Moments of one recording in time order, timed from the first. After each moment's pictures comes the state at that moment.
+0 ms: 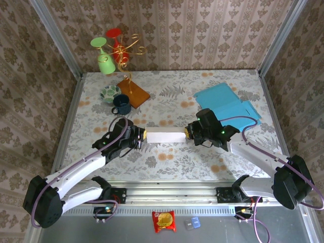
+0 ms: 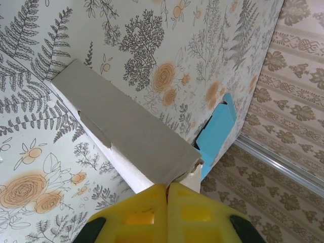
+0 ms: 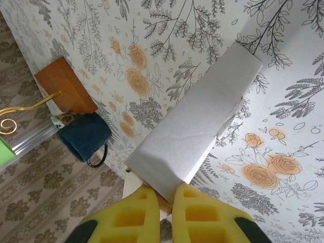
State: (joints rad) left arm -0.69 1.00 0.59 -0.25 0.02 -1.88; right arm 0.59 1.23 0.79 -0.37 -0.13 1.87
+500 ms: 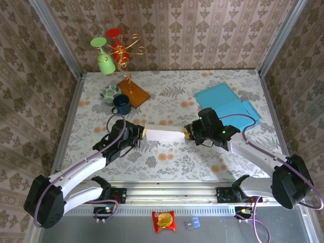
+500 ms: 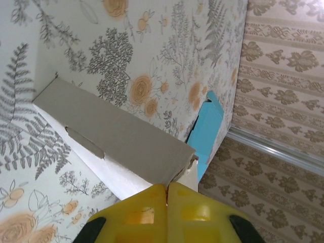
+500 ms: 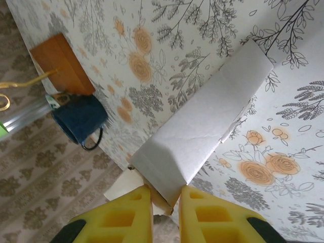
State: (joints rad) left arm -0.64 1.01 0.50 -0.04 0.04 -1.71; right arm 0.56 1.24 0.77 -0.31 -0.24 1.75
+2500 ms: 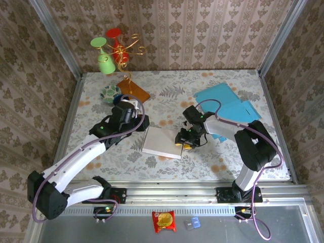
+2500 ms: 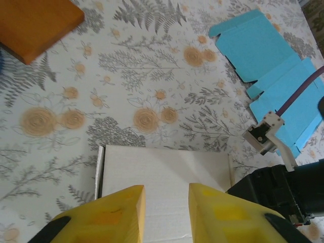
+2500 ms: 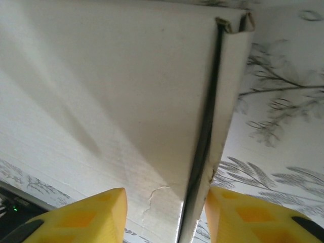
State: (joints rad) left arm -0.66 1.10 0.94 -0.51 0.00 -0.53; right arm 0.56 1.74 1.05 -0.64 -0.42 0.76
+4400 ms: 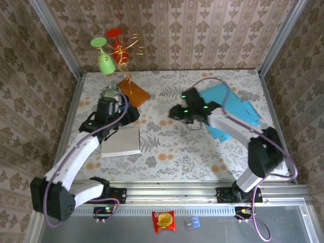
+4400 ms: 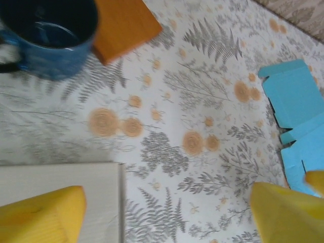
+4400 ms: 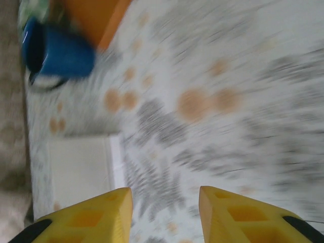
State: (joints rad) left arm -0.41 1.17 0.93 -0.49 0.13 -0.61; right arm 0.48 1.58 1.19 -0.47 -0.22 0.80
